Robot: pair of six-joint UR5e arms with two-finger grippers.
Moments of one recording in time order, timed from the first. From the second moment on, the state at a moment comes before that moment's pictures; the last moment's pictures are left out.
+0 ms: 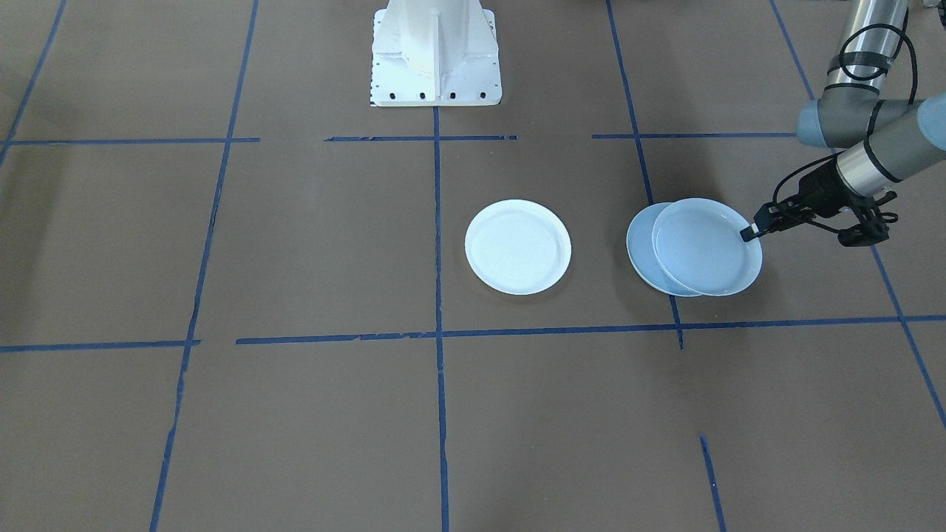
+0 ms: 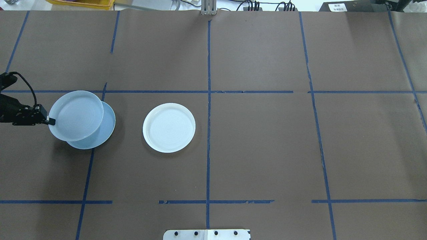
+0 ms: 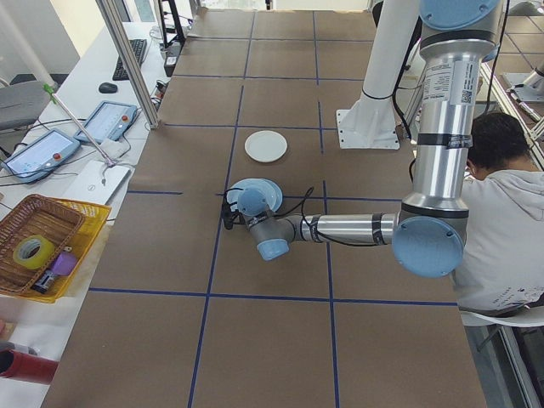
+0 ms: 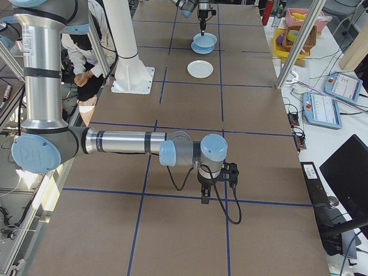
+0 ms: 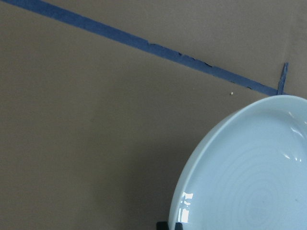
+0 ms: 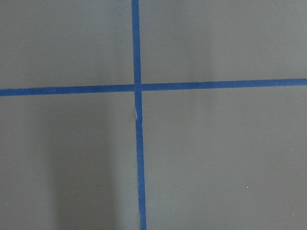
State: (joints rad) left arm -0.99 -1.61 -1.40 -2.72 -2.43 -1.29; right arm 1.54 -1.61 1.62 -1.56 2.30 0.09
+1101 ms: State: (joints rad) left arm -0.94 -1.70 -1.55 -2.69 -2.40 -1.44; right arm 1.54 -1.61 1.62 -1.56 2.30 0.09
